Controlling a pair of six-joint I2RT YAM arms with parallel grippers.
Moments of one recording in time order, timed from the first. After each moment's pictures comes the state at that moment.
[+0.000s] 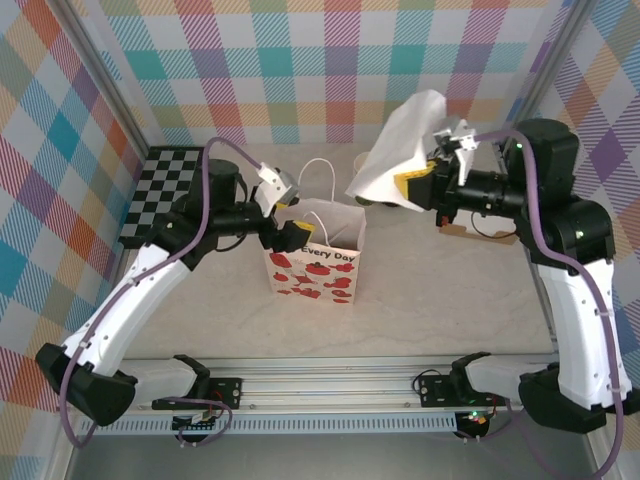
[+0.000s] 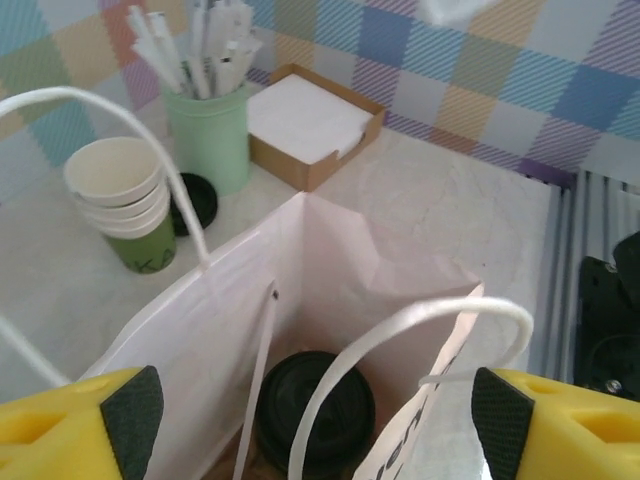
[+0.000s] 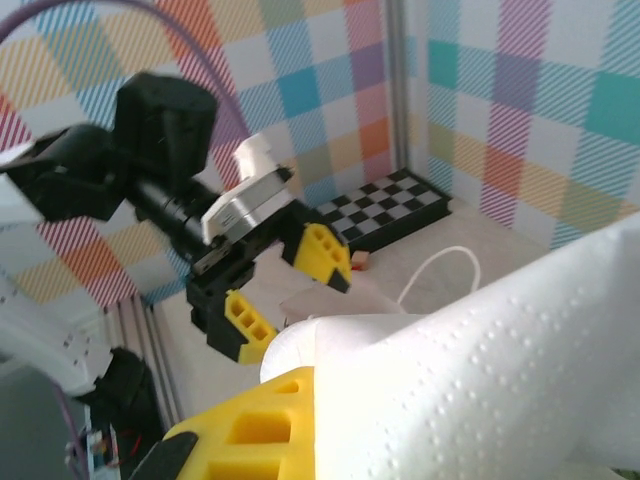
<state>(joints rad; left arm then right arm) -0.51 1.23 1.35 -0.62 0.59 0.25 0.35 1.23 1.91 -1.05 -0.76 -0.12</state>
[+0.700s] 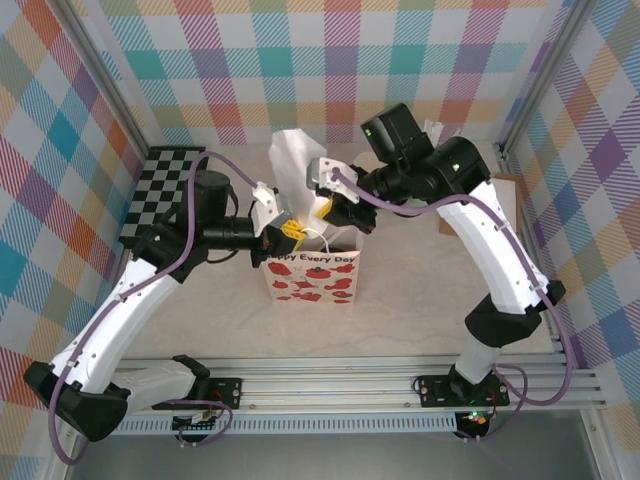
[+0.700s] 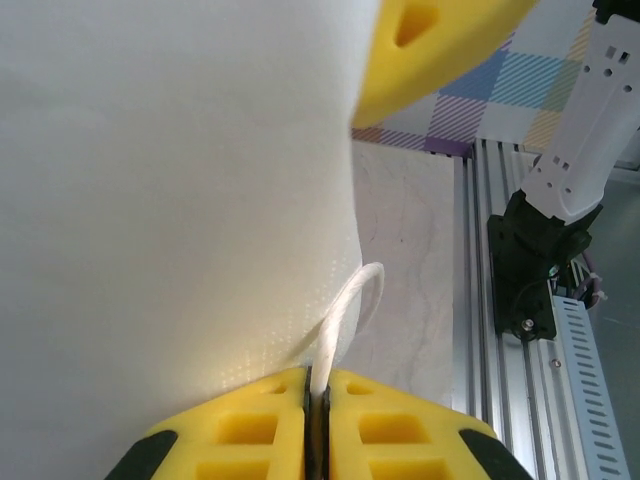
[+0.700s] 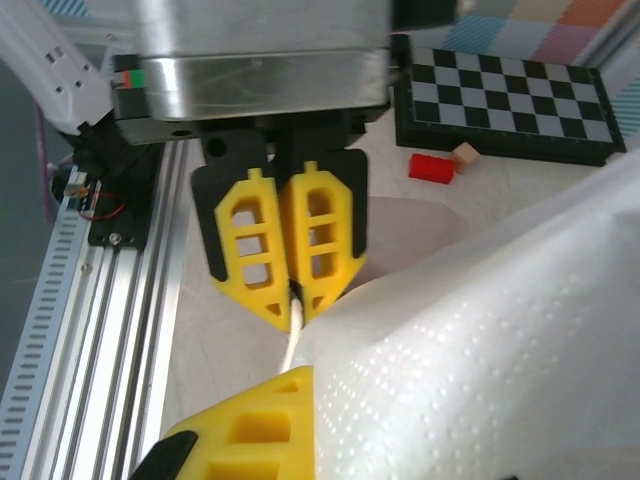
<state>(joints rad) -0.51 1.12 1.28 -0.69 0.74 0.37 0.76 1.72 2.36 -1.48 -0.52 -0.71</state>
